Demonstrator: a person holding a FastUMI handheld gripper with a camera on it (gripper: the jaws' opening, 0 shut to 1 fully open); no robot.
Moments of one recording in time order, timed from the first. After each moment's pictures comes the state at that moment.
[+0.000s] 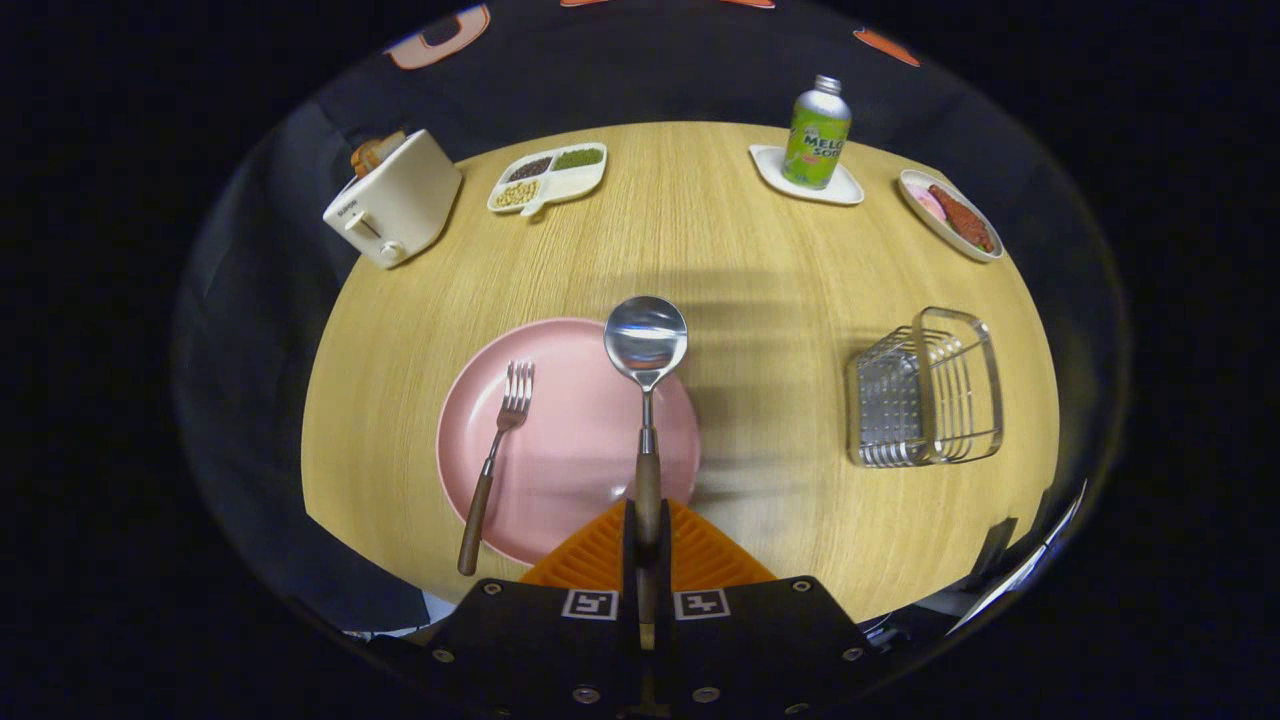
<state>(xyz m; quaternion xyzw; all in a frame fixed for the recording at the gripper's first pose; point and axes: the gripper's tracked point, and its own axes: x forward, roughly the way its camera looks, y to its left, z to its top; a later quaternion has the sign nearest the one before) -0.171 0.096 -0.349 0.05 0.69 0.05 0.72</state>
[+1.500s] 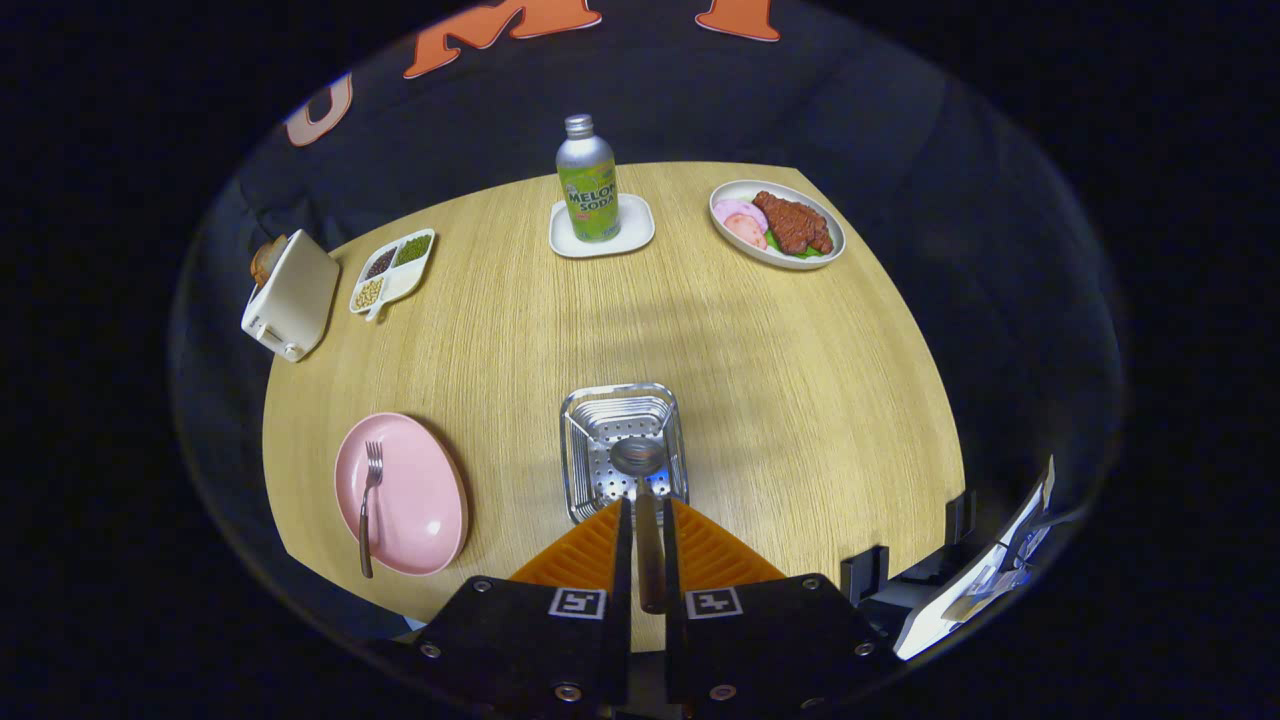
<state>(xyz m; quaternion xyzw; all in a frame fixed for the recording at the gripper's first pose) -0.127 -0.083 -0.331 0.04 0.65 -0.06 0.75</state>
